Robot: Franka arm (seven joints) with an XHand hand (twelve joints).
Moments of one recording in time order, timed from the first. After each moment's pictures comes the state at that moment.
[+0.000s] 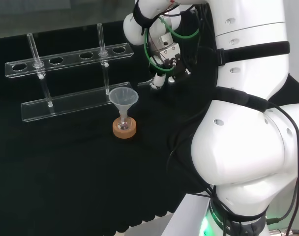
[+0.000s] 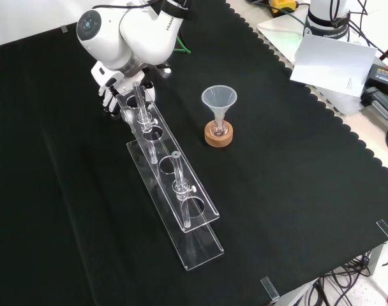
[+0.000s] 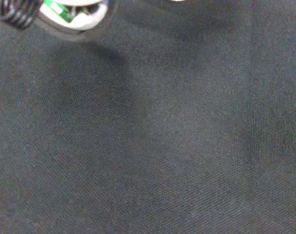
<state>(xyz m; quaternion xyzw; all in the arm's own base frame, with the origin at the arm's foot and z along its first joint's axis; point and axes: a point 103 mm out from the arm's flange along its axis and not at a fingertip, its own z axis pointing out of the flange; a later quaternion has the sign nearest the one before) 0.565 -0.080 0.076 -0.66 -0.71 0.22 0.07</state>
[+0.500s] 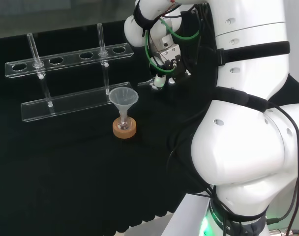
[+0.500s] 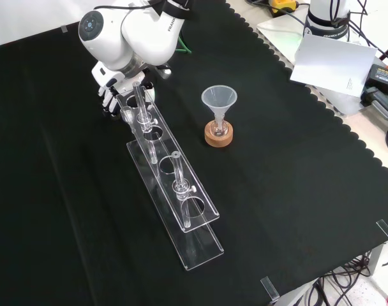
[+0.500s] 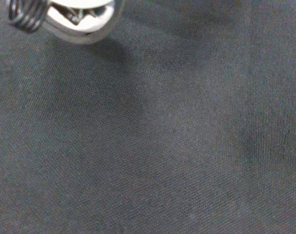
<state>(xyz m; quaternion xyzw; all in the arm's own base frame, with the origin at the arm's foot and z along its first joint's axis) 0.566 -0.081 0.073 -0.67 -0.71 0.22 0.06</state>
